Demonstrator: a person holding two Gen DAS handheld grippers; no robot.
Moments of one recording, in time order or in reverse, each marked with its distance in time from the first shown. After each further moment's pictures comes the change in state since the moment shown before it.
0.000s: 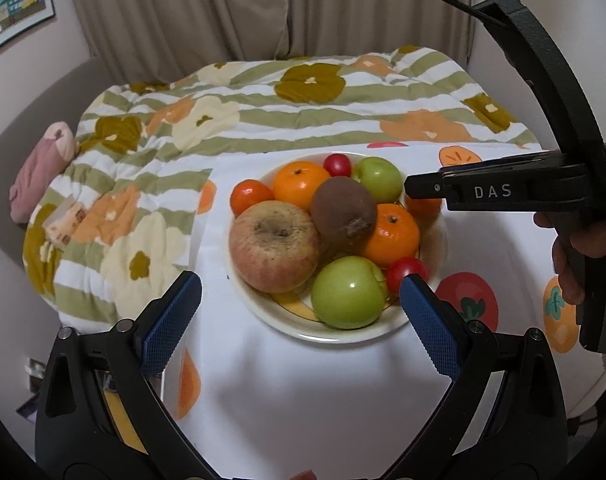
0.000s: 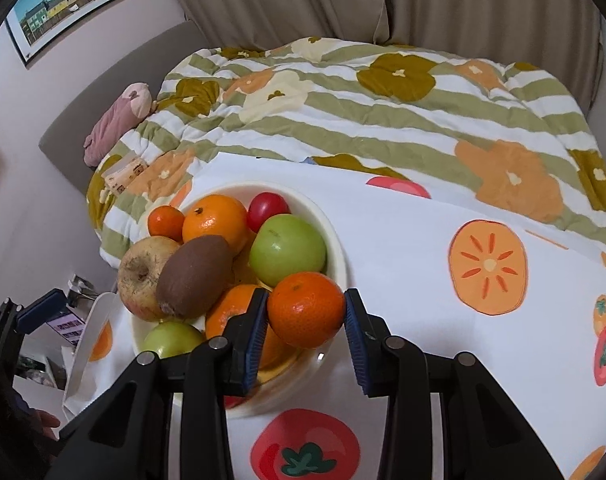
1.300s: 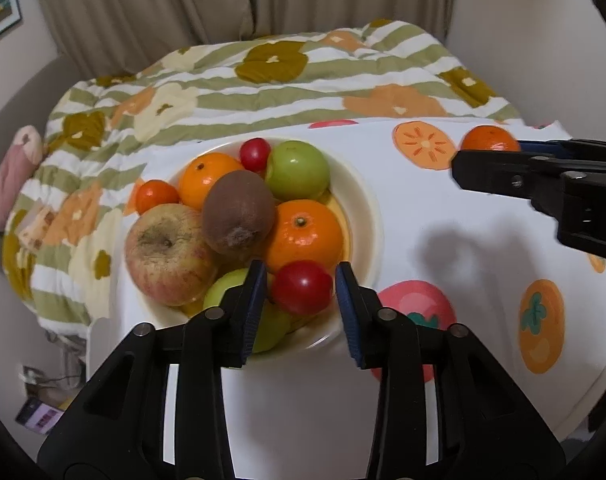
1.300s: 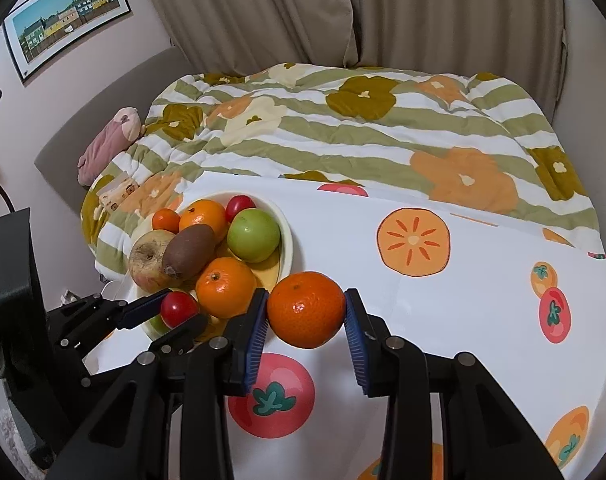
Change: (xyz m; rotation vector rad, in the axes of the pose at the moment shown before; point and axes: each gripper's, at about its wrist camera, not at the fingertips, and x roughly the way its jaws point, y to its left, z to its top) left arm 0.031 -0.066 0.010 0.048 0.080 -0.068; right arm -0.073 -0.018 -0.035 0.027 -0.084 -0.072
